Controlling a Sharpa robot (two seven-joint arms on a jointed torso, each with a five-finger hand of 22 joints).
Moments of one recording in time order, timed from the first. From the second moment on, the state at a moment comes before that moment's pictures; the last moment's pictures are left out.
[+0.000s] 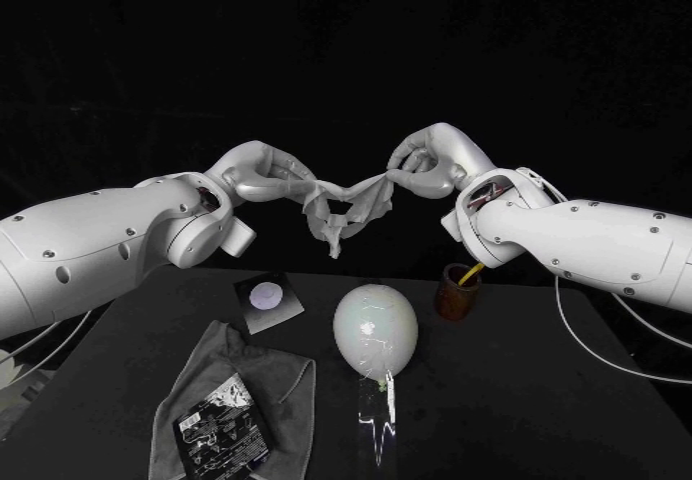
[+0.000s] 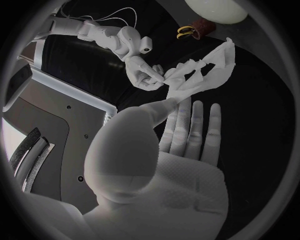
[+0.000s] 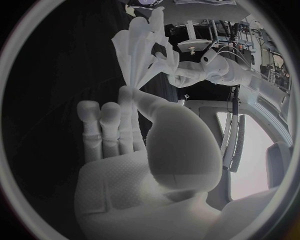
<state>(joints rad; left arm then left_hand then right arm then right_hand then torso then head) 1.52 -0.67 -0.07 1.27 -0.53 -0.15 0.21 1.38 -0.09 0.69 -0.04 0.04 0.96 0.16 0.43 0.36 1.19 0.11 0.25 0.11 0.77 0.12 0.54 0.36 0.12 0.81 0.27 0.22 0.13 1.53 -0.74 -0.15 1.41 -1.08 -0.72 0.01 1.31 -0.15 0.61 -0.03 0.05 1.07 0.07 0.45 0.53 1.34 0.01 0.37 0.44 1.13 -0.04 1.17 0.71 0.13 1.12 0.07 0.85 1.31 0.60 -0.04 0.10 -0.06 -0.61</state>
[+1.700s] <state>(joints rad) 1.30 -0.87 -0.15 1.73 -0.22 0.08 0.13 1.38 -0.06 0.64 -0.05 0.05 0.94 0.16 0.41 0.36 1.24 0.09 0.15 0.09 1.23 0.04 0.42 0.28 0.17 0.99 0.14 0.53 0.32 1.45 -1.30 -0.24 2.06 -0.84 -0.52 0.04 1.31 -0.15 0.61 -0.03 0.05 1.06 0.07 0.45 0.54 1.34 0.01 0.37 0.44 1.13 -0.04 1.17 0.72 0.14 1.12 0.07 0.85 1.31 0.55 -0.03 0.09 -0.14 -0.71</state>
